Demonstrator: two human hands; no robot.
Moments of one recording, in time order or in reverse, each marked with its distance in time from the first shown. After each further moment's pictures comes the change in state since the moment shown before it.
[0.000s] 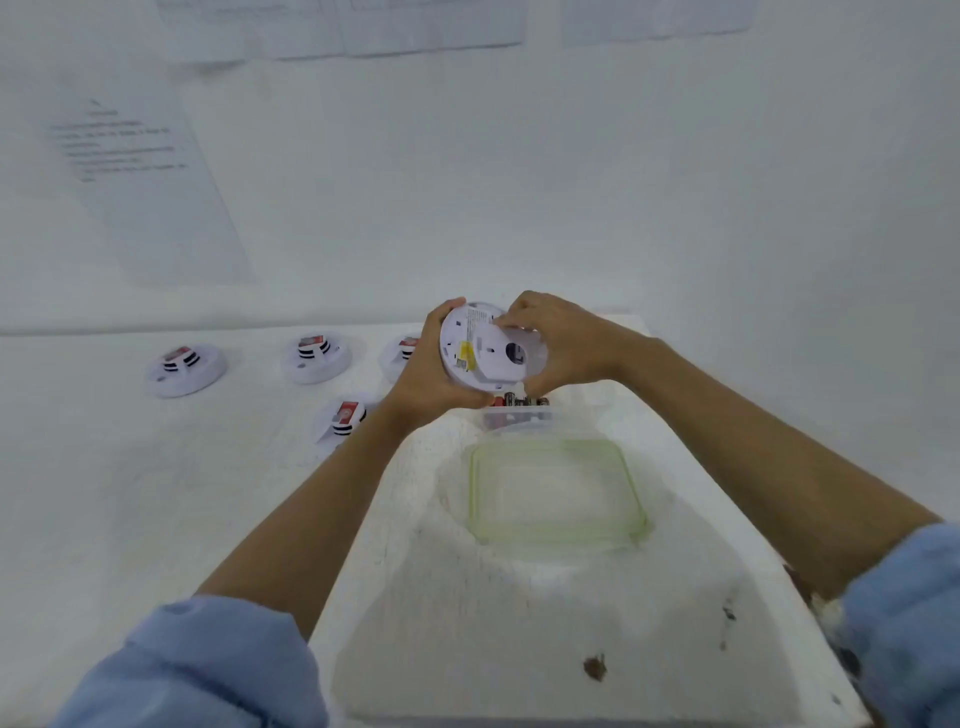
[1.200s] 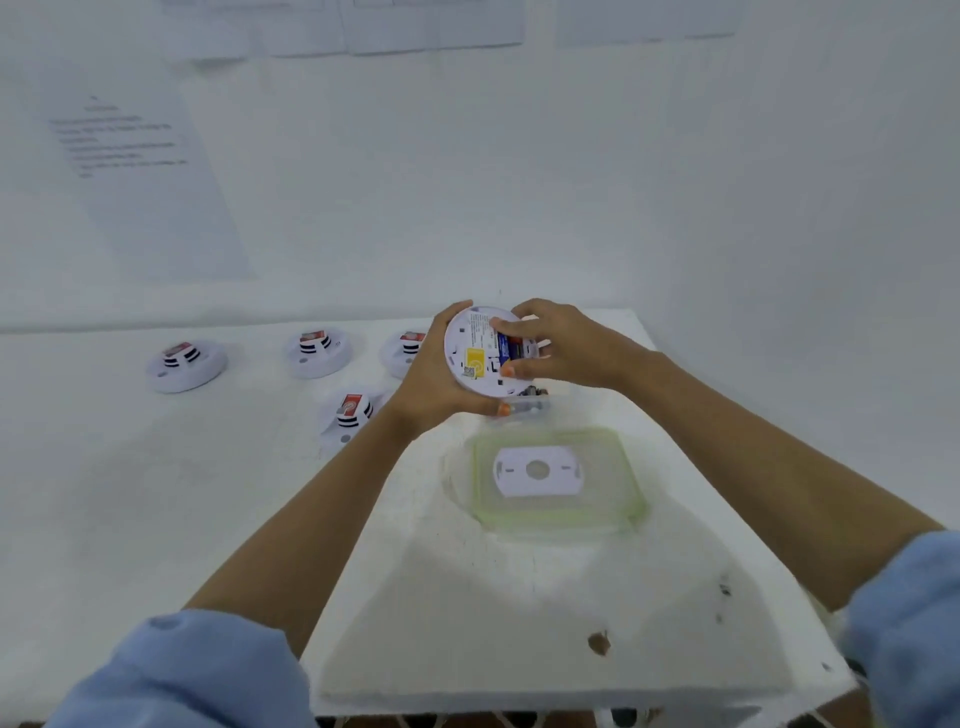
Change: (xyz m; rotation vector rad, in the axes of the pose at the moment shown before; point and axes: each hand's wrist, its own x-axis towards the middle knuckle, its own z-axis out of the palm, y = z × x) left_hand -0.015 0.010 0.002 -0.070 -0.025 -0.055; right_hand -0.012 -0.004 0.011 0.157 0.069 0.073
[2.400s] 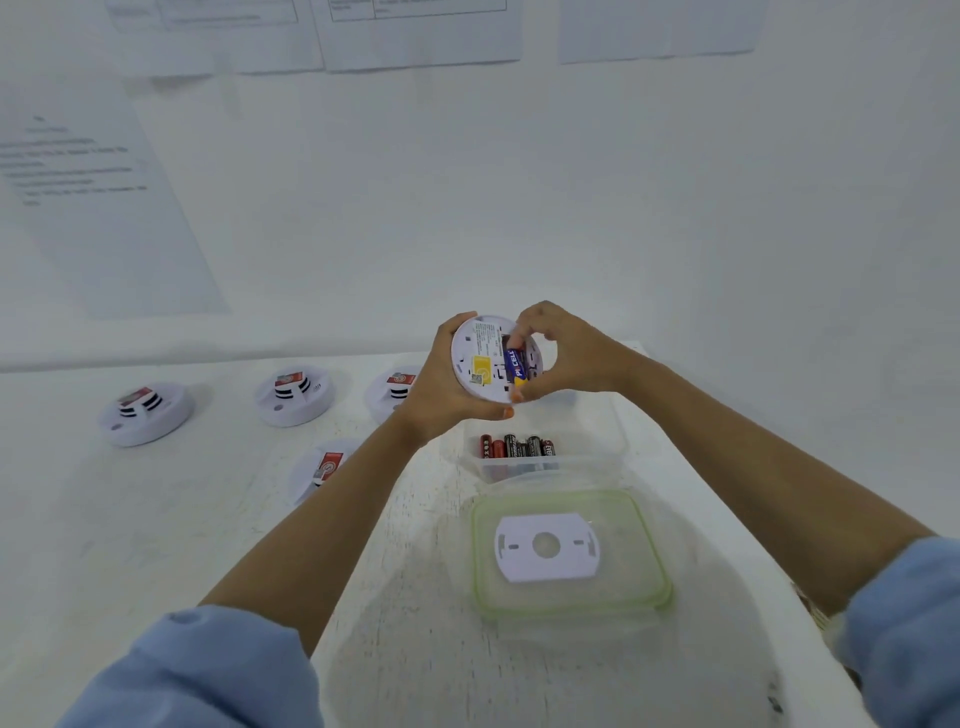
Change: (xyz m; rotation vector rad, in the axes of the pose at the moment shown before) left_hand 0.073 -0.033 -0.007 0.049 -0.012 -0.019; right_hand 0.056 0.051 -0.009 0.221 0.038 0.063
